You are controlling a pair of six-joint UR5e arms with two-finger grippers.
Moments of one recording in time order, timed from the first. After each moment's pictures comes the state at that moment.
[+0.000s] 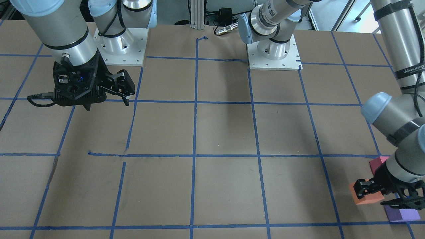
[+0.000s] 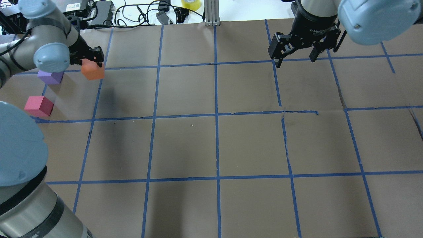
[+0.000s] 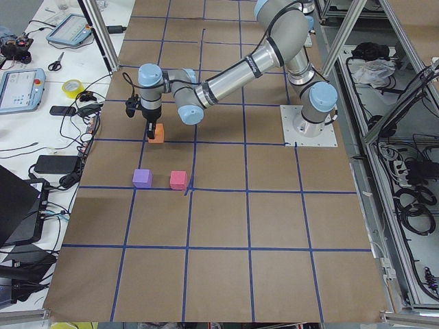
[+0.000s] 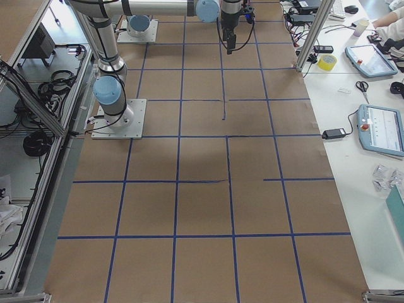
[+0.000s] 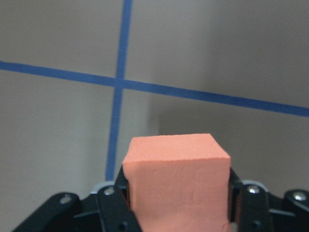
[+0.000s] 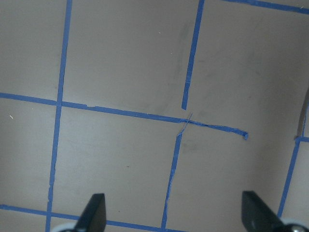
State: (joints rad) left arm -1.13 -2.15 -1.46 -0.92 1.59 0.43; right arm 1.62 -1.45 1.49 -1.63 -1.56 -0.11
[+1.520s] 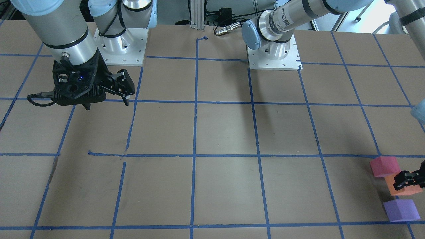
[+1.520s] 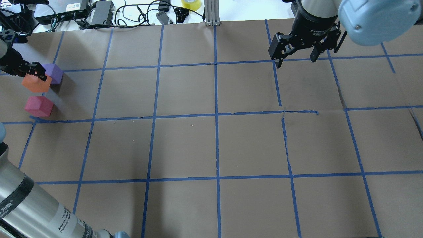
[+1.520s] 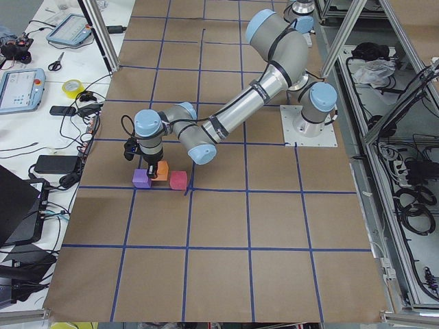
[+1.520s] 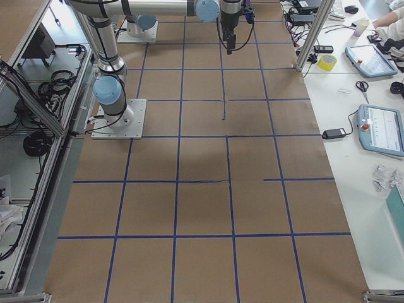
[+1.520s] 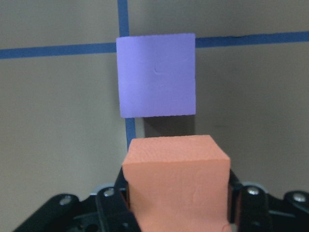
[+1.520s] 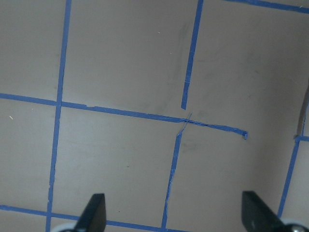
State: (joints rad) left arm -0.97 -2.23 -1.33 -1.04 1.53 0.65; right arm 1.62 -1.45 1.49 -1.63 -1.56 -0.10
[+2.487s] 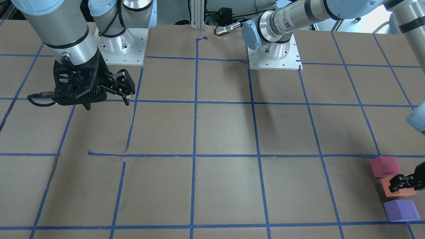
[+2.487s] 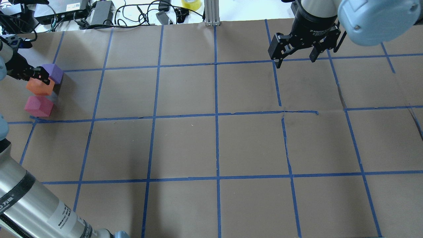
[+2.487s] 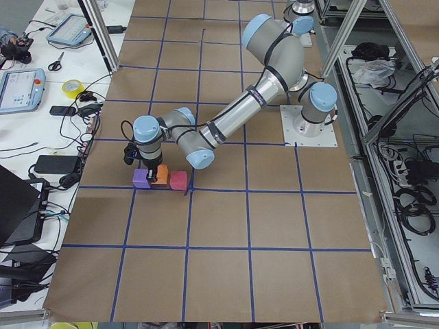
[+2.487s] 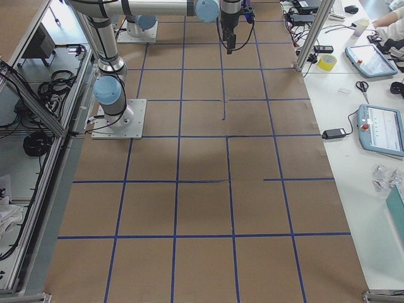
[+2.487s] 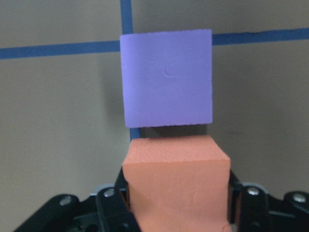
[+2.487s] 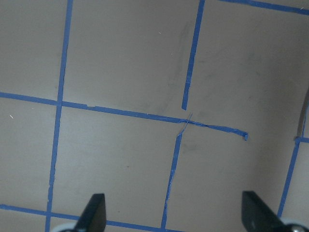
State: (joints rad) left arm -0.96 -2.27 -1.33 -1.01 1.54 0.65; right arm 1.62 -1.45 1.49 -1.63 -1.56 -0.11
